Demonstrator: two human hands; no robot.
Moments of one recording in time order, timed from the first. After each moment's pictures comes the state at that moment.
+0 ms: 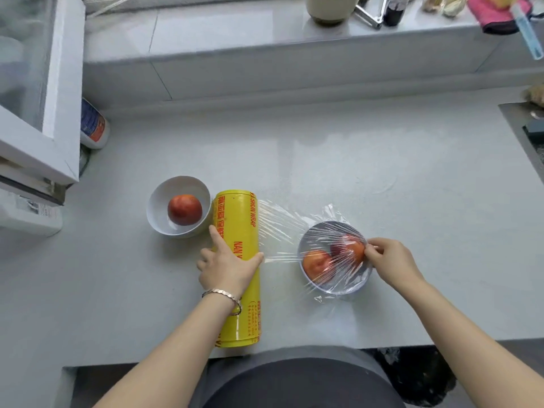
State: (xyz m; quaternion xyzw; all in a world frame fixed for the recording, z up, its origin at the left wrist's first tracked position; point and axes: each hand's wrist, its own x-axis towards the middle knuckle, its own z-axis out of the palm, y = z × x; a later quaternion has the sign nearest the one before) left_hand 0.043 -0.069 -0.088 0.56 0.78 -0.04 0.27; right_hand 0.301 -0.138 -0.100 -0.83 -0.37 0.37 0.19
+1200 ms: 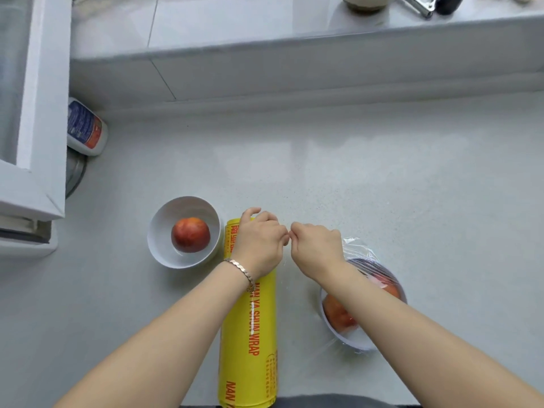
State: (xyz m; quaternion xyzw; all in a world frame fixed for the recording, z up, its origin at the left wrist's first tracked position) left_hand 0.066 0.037 -0.127 0.89 0.43 0.09 0.10; right_hand 0.190 -0.002 -0.121 -0.73 -0.64 0.24 0.05
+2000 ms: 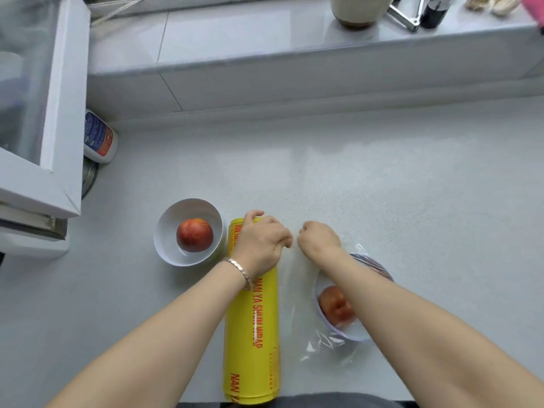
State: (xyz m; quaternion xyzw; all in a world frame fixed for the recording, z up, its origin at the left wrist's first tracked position) left_hand 0.061 0.031 -0.116 0.88 0.42 0.10 0.19; right_hand 0.197 0.014 -0.125 -0.77 -0.49 0.39 0.02
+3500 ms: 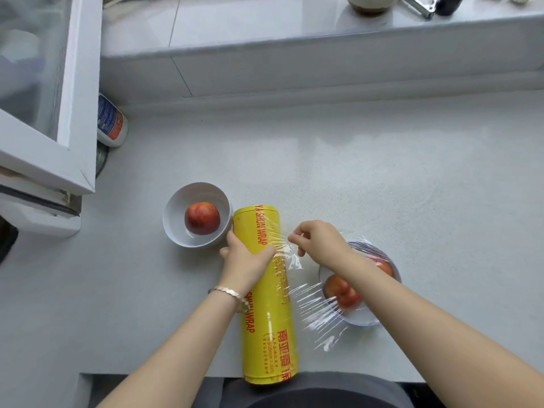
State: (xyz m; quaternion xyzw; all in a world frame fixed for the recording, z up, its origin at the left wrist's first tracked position) left_hand 0.033 -0.022 -0.097 0.47 0.74 0.08 0.47; right_hand 0.193 -0.019 -0.112 -0.68 -0.55 0.46 0.12
